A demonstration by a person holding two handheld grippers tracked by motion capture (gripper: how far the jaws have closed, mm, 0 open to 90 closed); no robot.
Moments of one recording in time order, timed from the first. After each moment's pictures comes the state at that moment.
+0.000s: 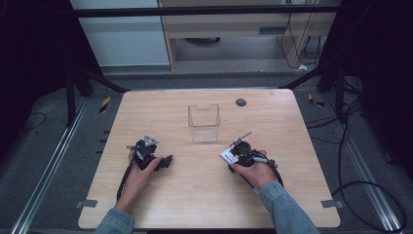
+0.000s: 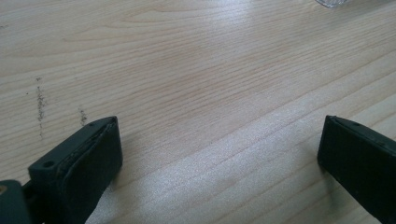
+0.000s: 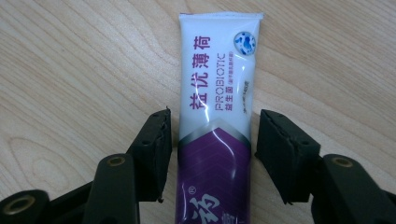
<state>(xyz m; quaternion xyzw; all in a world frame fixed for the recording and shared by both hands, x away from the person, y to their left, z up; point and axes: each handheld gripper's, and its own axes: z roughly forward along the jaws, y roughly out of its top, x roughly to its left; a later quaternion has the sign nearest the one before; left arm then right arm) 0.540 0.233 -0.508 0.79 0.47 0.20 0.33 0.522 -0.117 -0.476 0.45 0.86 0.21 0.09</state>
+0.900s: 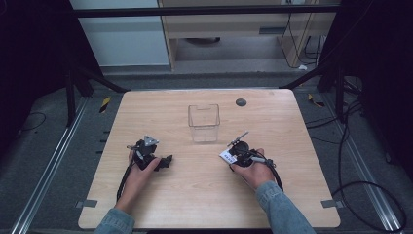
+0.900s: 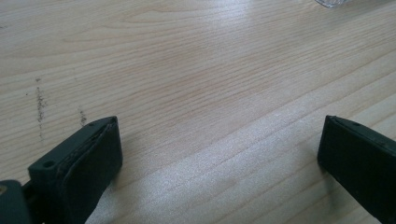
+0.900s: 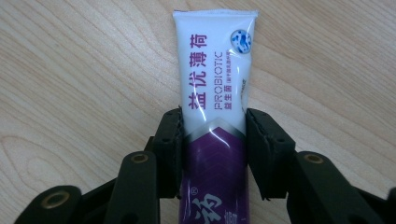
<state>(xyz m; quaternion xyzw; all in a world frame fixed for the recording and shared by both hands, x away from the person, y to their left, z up) 0.541 0.233 -0.508 0.79 0.47 0.20 0.33 0.522 -0.111 -0.474 0.45 0.87 0.18 0.10</state>
